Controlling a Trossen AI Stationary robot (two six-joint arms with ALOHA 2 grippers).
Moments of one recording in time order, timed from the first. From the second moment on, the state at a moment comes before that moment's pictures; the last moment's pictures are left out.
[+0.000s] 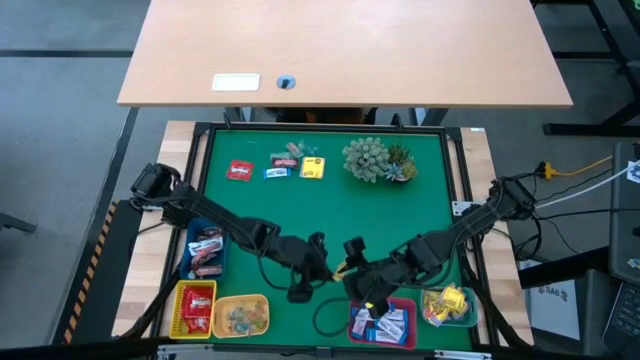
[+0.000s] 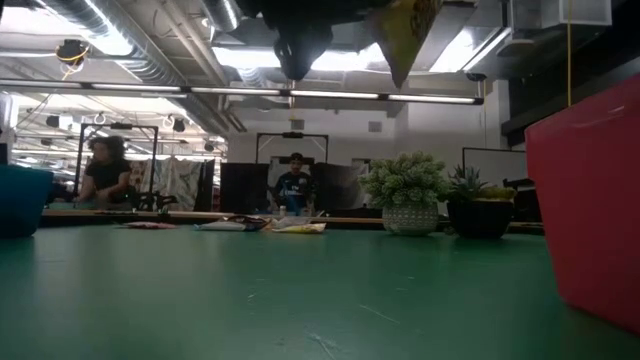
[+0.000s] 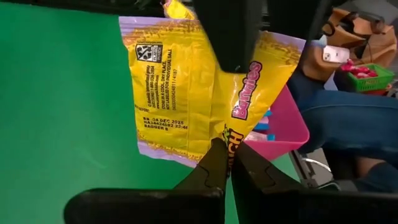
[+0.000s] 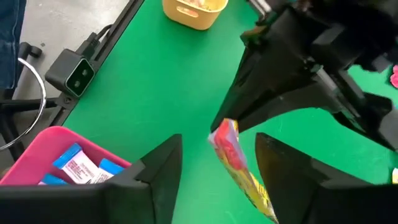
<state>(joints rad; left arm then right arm) -0.36 1.75 1.11 0.14 -0.04 -0.30 0.57 1.74 1.58 -0.76 0.24 0.00</state>
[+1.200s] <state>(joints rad) -0.37 1.75 1.11 0.24 -0.11 -0.30 0.64 1.74 1.58 -1.00 -0.21 0.36</state>
